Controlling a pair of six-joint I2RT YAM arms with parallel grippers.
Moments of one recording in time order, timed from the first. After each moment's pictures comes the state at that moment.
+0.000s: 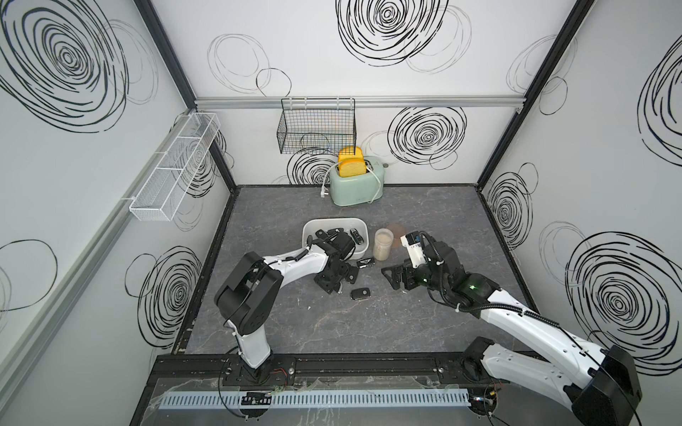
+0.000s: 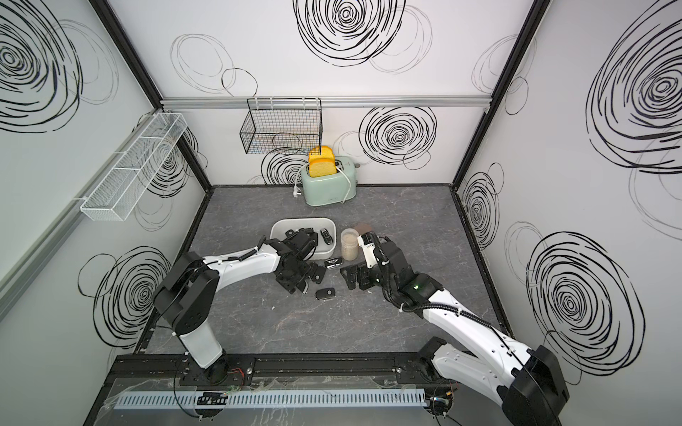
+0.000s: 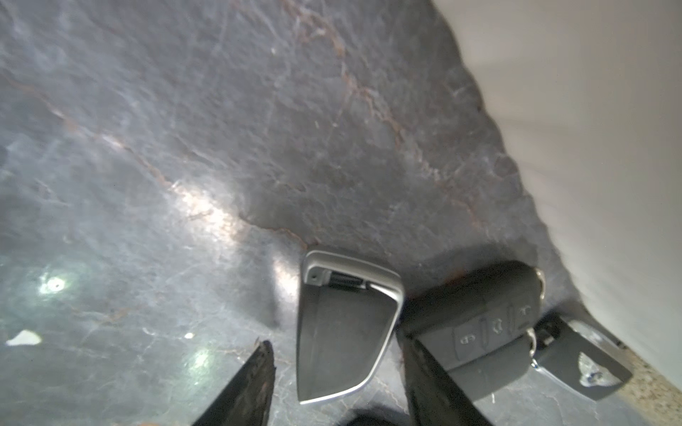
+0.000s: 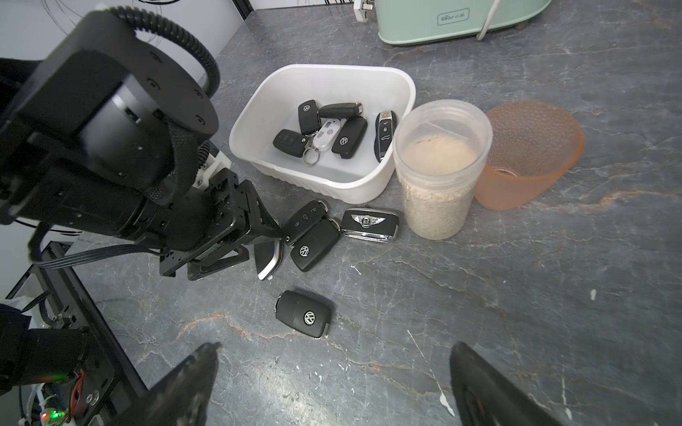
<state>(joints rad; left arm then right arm) -0.64 1.79 1.11 -0.74 -0.02 -1.55 0.70 0.99 0.70 -0.33 -0.10 0.38</state>
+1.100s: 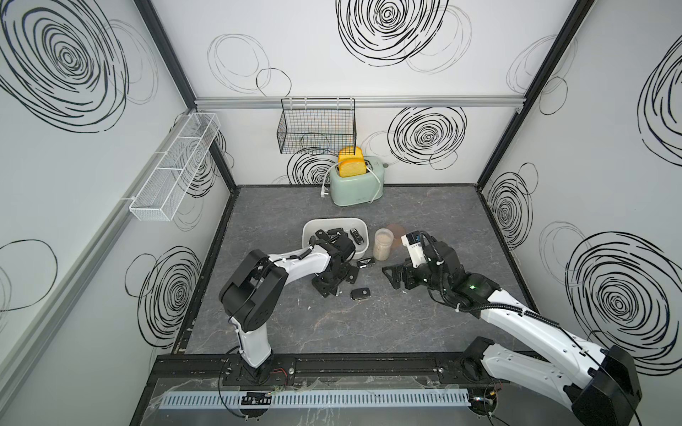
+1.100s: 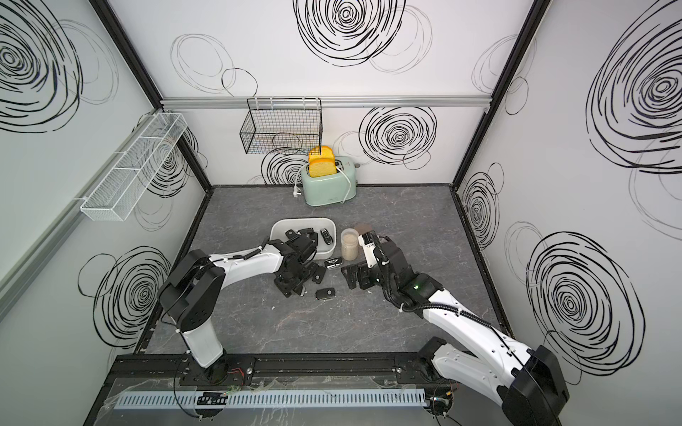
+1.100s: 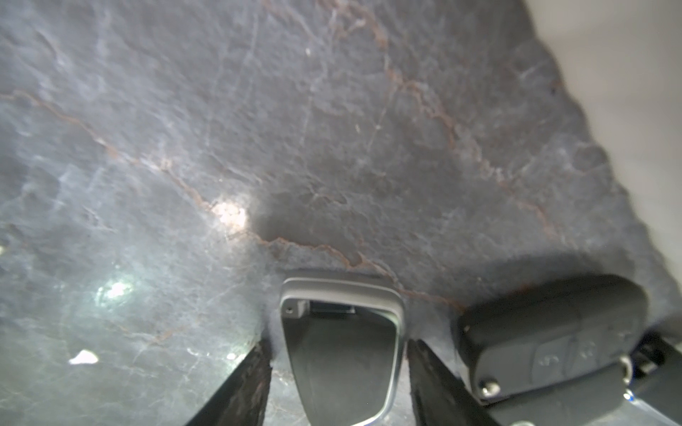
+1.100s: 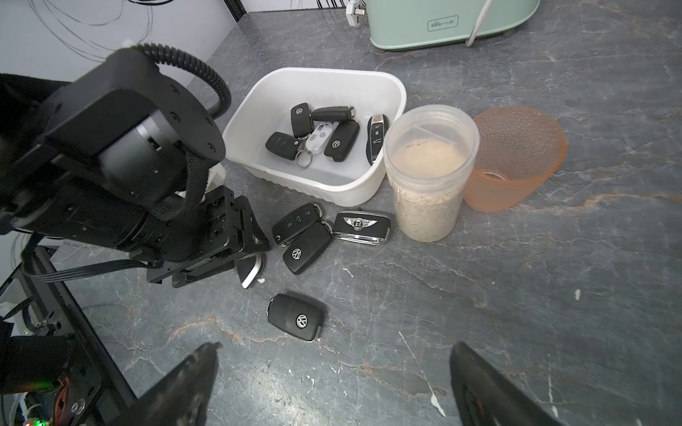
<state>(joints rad) -0.64 1.81 1.10 -0.79 -0.03 -1.47 0.70 0.99 0.70 -0.33 -0.08 0.37</state>
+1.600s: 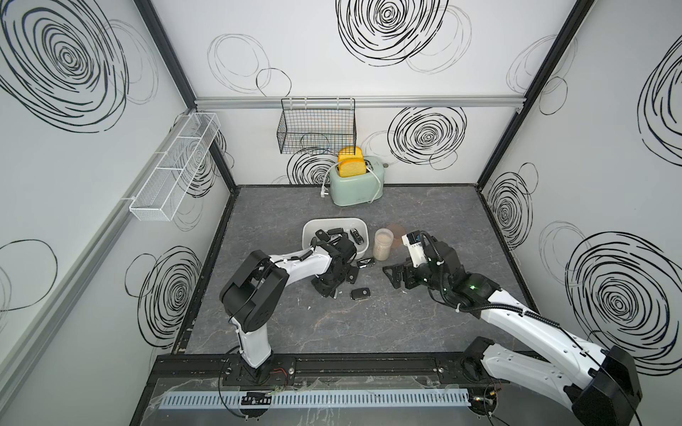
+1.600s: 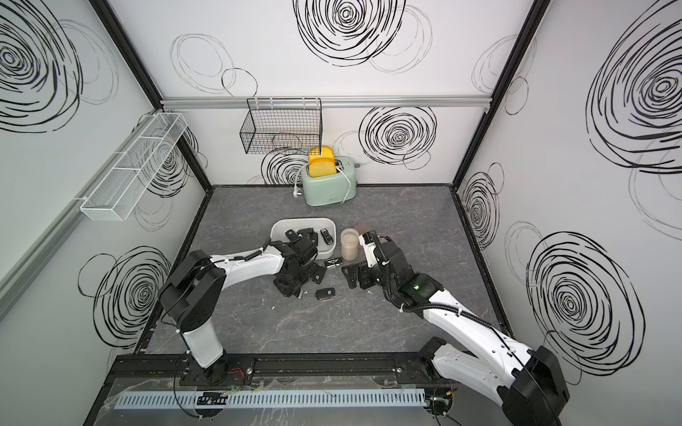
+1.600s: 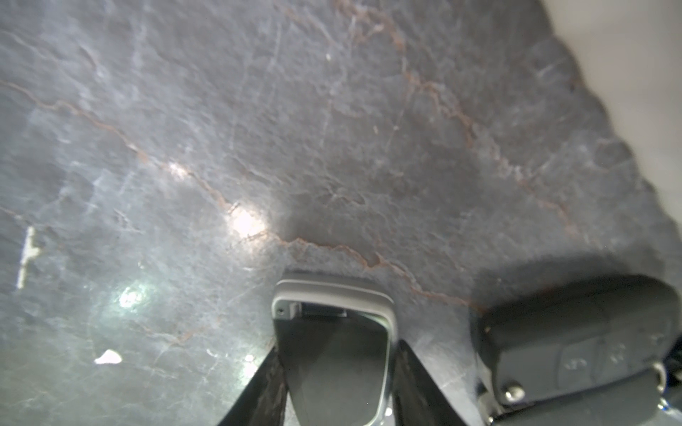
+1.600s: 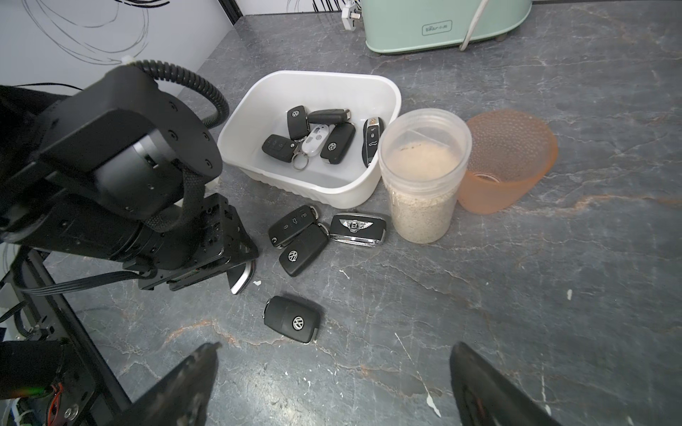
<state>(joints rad) -0.66 1.81 1.09 -0.81 -0.07 -1.47 0.69 0.98 0.70 -0.33 -0.06 0.37</state>
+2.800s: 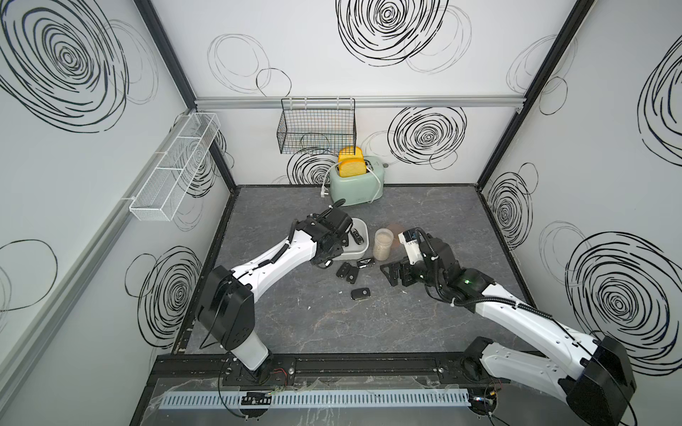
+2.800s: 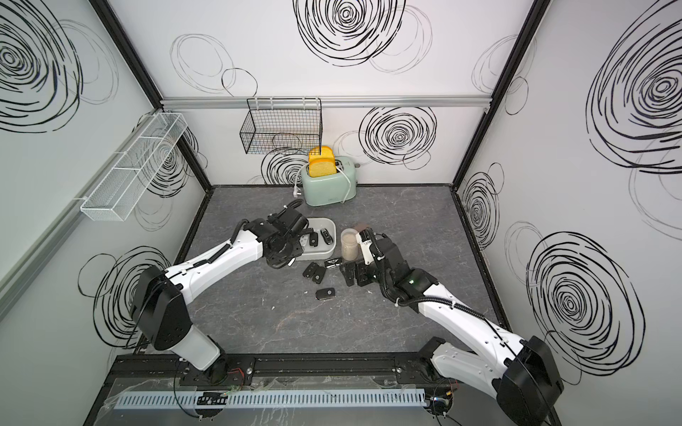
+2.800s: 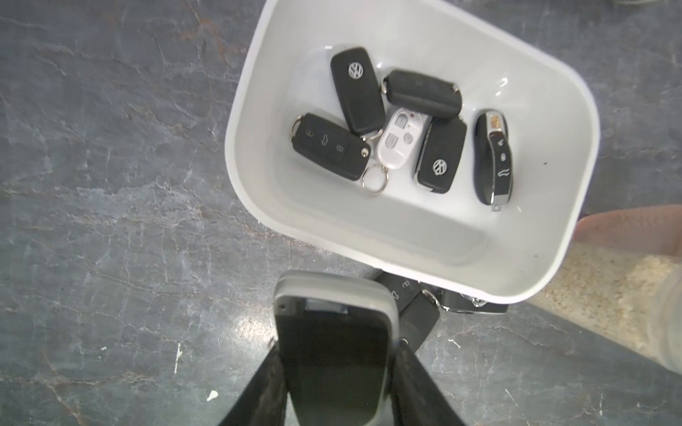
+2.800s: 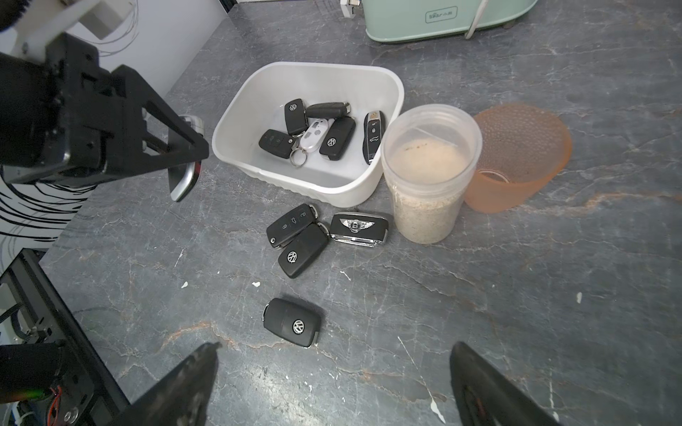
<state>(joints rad) -0.59 1.63 1.35 -0.94 -0.28 -0.98 0.69 1.06 0.74 -0.34 -0.07 0.38</state>
